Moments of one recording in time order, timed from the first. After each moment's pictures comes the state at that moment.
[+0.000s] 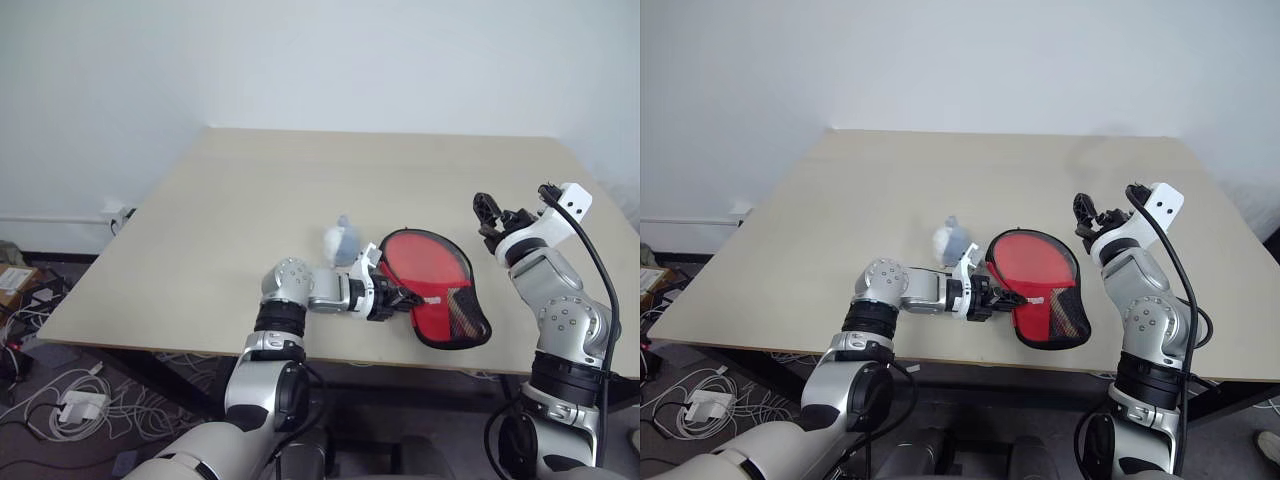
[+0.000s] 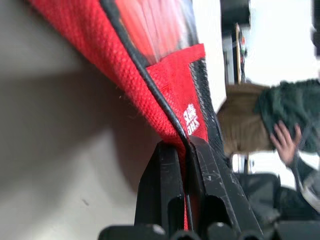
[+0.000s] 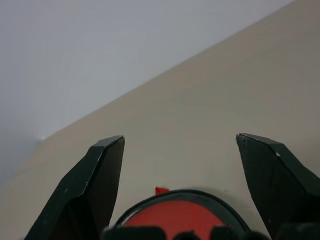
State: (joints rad) left arm -0.83 -0.14 0.29 0.55 -0.72 1.52 -0.26; right arm -0.47 -0.18 -0.41 -0.18 0.66 0.75 -0.12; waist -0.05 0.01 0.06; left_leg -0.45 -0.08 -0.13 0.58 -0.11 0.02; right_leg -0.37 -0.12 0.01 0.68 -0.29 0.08
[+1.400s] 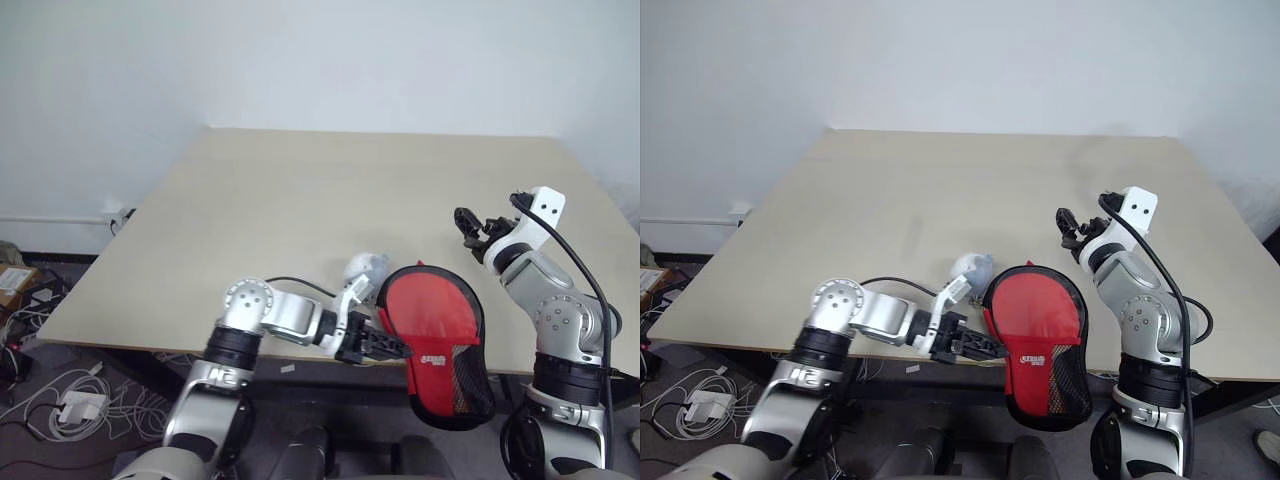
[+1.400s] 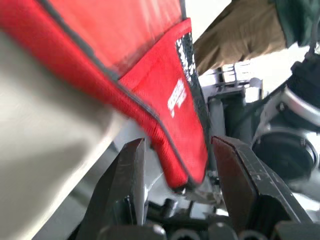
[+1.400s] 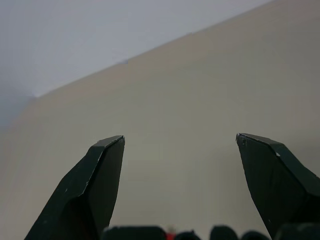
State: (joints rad) left arm -0.60 0.29 -0.11 0.19 -1.46 1.61 -0.03; right arm -0.45 -0.27 -0.31 -0.18 0.62 0.88 -0.04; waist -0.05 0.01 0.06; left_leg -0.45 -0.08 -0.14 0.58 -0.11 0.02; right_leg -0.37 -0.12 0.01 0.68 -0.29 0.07
